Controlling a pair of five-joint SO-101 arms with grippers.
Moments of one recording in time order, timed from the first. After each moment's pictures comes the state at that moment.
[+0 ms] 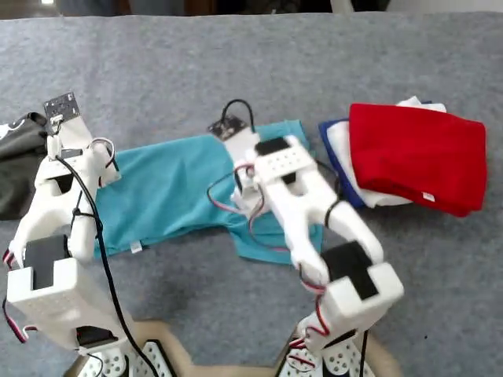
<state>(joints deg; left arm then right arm) -19.3 9.7 28.4 34.2 10.5 -22.2 7.1 24.7 65.2 17.5</state>
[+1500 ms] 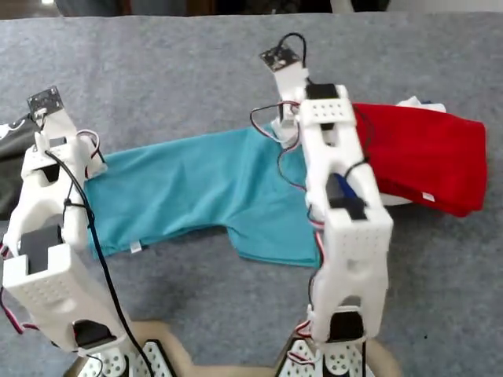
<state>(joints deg) -22.9 15.3 17.8 40.7 9.7 -4.2 40.9 -24.6 66.2 24.2</state>
